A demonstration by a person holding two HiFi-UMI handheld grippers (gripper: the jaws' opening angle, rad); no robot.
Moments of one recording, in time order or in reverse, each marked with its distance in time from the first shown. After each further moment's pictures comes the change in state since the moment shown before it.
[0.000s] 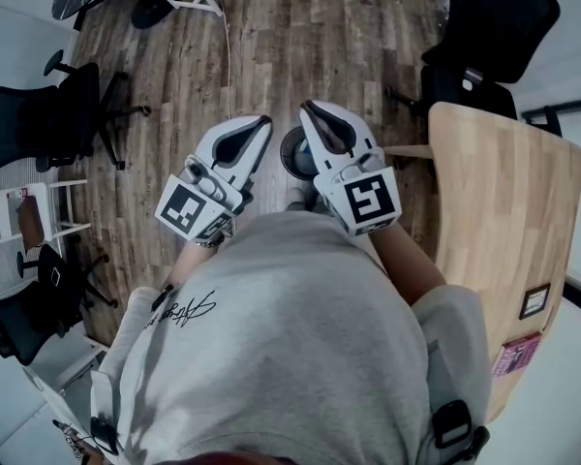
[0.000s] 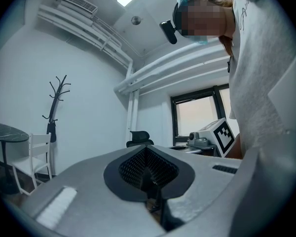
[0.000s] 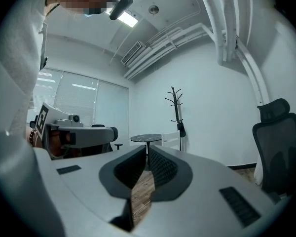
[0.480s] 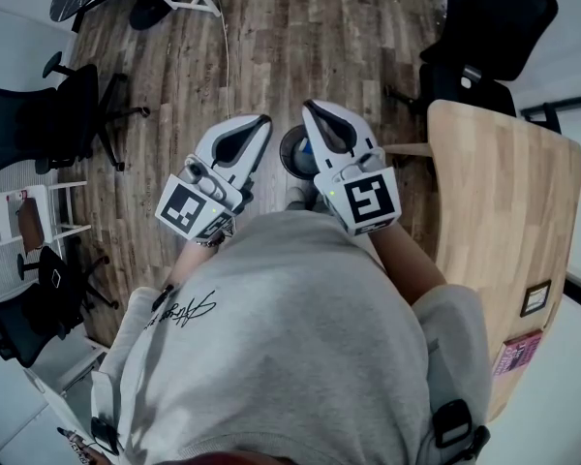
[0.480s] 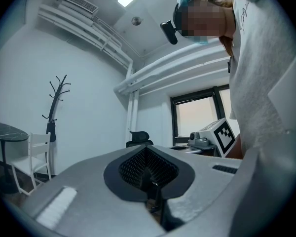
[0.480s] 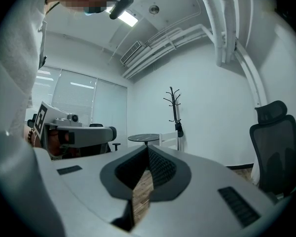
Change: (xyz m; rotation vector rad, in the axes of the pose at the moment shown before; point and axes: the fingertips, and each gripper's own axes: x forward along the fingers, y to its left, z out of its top) left arm 0.001 -0.001 0.002 -0.007 -0.008 -0.002; right arm -0.002 -0.005 0.003 -0.020 -0.030 -0.026
